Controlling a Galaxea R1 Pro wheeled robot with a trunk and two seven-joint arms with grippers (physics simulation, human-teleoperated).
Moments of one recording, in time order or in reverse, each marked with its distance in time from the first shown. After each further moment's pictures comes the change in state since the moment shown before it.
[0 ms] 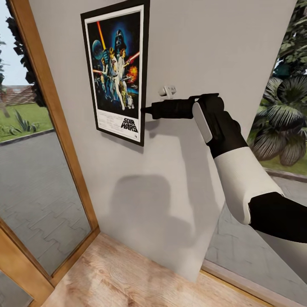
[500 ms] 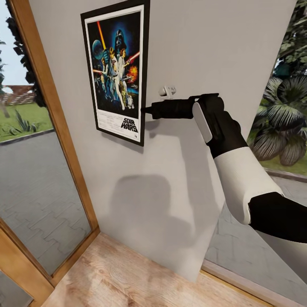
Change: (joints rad) left arm 0.000 0.000 0.000 -0.001 0.000 0.000 0.000; right arm 0.000 0.000 -0.001 0.000 0.000 0.000 0.000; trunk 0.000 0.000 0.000
